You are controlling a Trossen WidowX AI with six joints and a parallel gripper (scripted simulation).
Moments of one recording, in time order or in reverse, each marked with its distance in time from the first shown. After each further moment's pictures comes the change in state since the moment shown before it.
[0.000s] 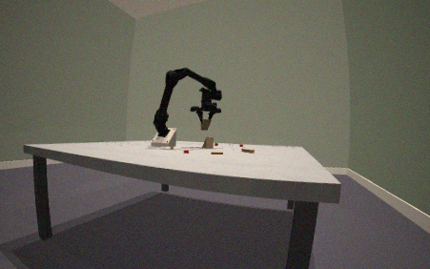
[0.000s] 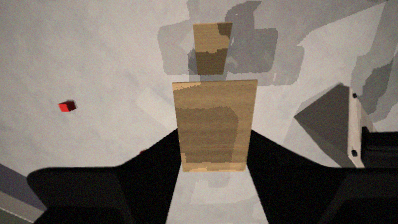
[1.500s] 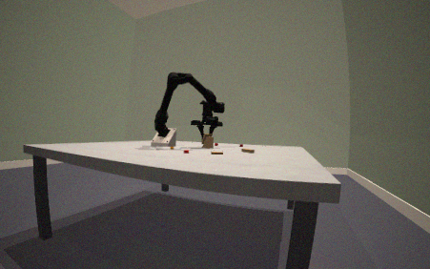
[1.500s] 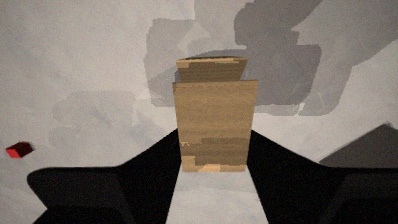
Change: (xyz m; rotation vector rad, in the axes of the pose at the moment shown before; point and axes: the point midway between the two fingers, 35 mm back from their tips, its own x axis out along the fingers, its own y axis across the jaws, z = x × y) arm 0.087 -0.005 0.037 0.006 -0.001 -0.011
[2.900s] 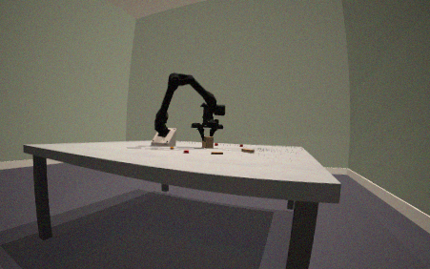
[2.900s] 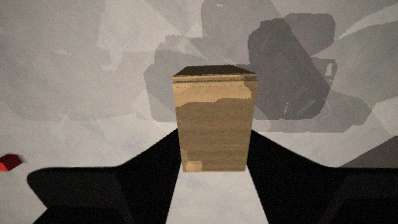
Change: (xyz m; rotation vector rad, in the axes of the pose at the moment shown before) arm 0.017 0.001 0.008 0.001 -0.003 -0.004
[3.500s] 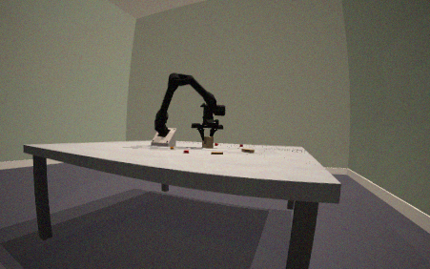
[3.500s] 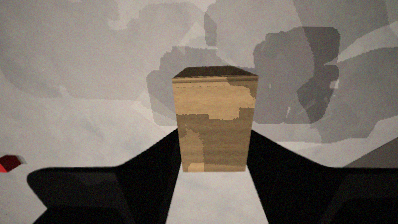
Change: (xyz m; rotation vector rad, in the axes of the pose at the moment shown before) arm 0.002 0.000 0.001 -0.001 -0.001 0.000
